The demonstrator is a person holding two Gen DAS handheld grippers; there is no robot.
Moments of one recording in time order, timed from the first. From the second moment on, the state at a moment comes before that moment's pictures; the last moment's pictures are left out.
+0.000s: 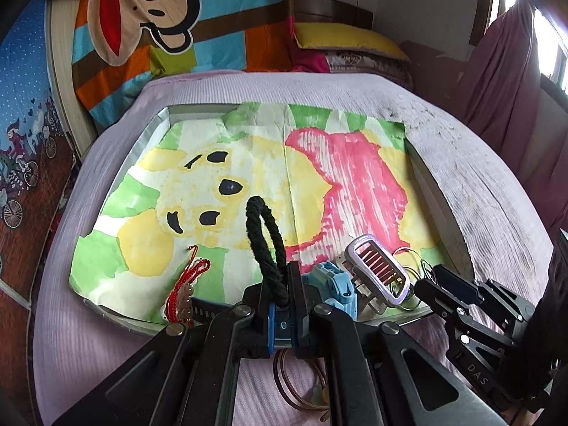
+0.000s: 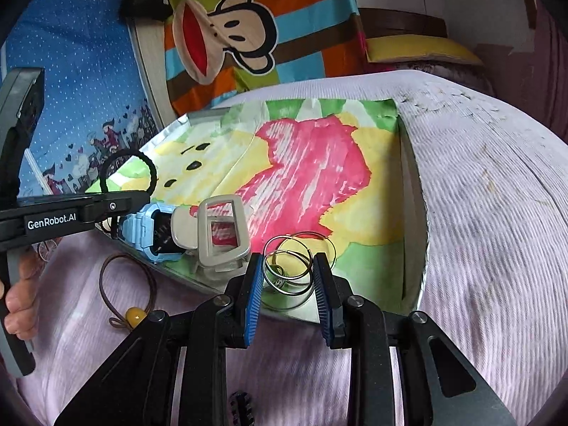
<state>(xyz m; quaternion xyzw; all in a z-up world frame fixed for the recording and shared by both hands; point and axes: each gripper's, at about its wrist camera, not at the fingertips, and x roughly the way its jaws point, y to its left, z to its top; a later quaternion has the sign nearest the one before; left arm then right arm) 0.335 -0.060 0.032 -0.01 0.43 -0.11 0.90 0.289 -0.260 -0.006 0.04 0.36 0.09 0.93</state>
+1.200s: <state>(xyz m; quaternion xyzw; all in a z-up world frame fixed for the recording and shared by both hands) 0.184 -0.018 0.046 -0.06 0.20 -0.08 0.97 0.148 -0.279 0.070 0.04 0.15 0.06 0.99</state>
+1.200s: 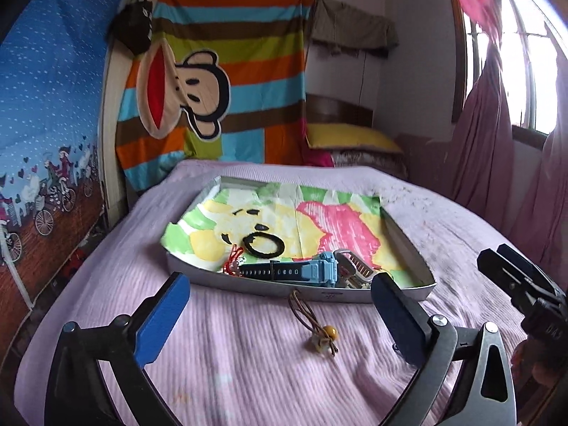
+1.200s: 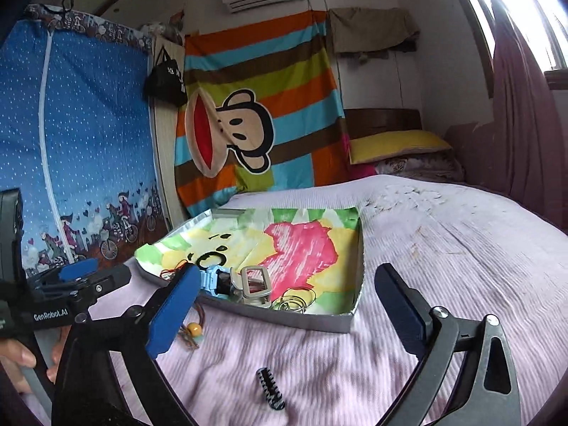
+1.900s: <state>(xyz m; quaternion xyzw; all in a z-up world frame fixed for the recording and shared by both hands) 0.159 -0.028 0.015 0.02 0.25 -0.09 0.96 0.138 -0.300 0.042 0.02 0.26 0.04 0.96</state>
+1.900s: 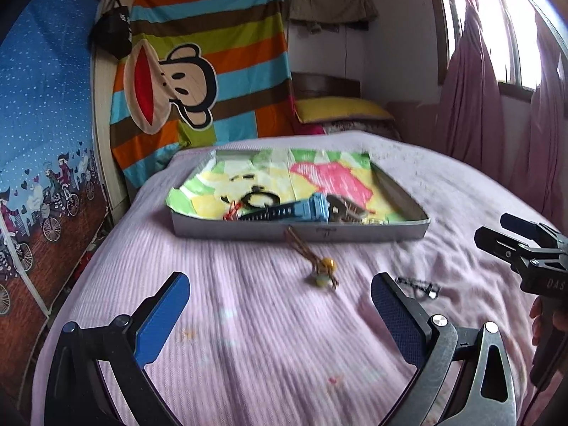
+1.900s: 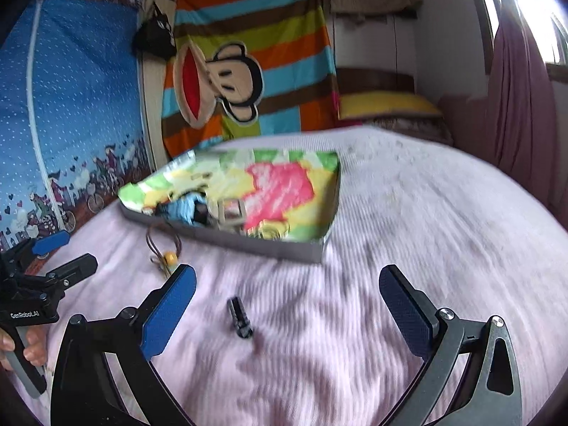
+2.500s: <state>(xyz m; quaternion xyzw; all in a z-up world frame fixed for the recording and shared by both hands) 0.206 -0.042 -0.011 0.00 0.37 -0.13 0.92 0.171 -0.278 -0.011 0.00 0.37 0.06 0.93</state>
